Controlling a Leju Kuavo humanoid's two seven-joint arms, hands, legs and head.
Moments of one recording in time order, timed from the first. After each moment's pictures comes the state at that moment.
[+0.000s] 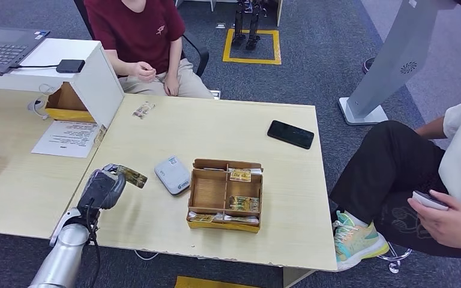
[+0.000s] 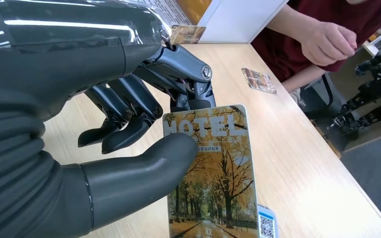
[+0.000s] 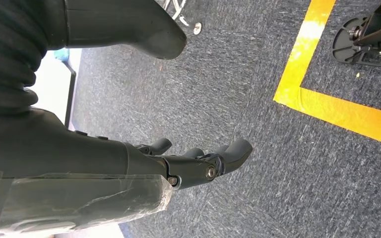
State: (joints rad) left arm -0.22 0.12 0.06 -1.14 -0.54 0.03 -0.40; right arm -0.12 -0.08 1.57 -0.10 -1.17 -0.20 0.01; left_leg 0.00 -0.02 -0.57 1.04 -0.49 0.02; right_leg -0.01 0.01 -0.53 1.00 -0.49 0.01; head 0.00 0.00
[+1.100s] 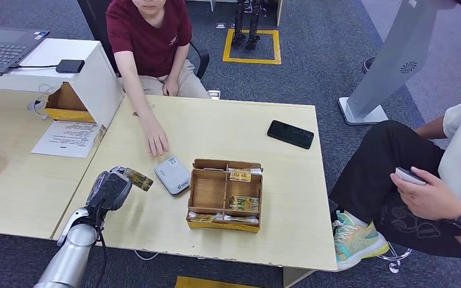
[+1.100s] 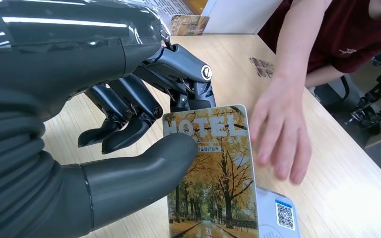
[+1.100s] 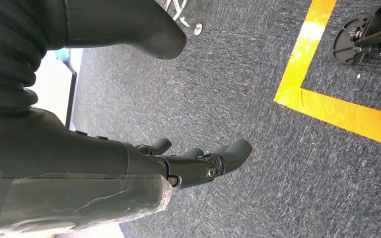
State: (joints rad) left arm -0.23 0.10 0.04 -1.10 -0.62 0.07 -0.37; right arm -0.12 -0.08 1.57 -0.10 -1.16 -0.20 0.01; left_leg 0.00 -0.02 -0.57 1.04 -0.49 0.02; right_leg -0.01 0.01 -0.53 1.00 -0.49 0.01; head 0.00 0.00
